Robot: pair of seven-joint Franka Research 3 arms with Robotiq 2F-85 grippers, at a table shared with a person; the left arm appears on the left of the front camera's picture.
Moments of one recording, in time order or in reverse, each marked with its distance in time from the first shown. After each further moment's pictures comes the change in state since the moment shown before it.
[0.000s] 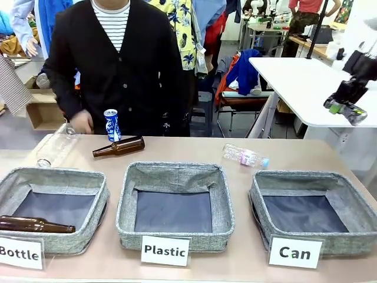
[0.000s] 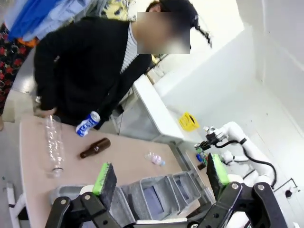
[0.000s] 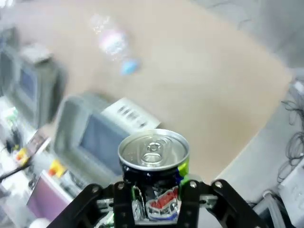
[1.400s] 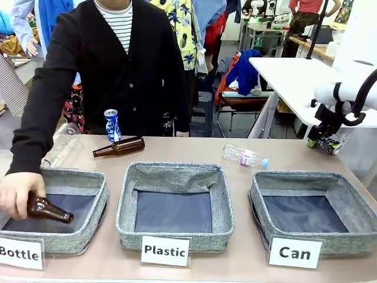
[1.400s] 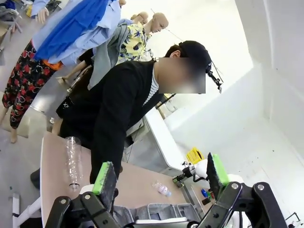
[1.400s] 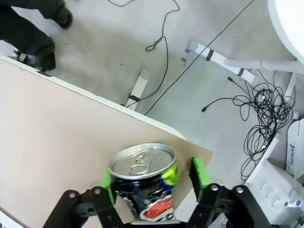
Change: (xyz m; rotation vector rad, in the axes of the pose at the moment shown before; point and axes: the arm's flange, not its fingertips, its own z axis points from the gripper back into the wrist) left arm 0.012 0.008 0.067 0.067 -0.217 0.045; right arm 0.092 -0.223 -0.179 -0.328 0.004 -0.142
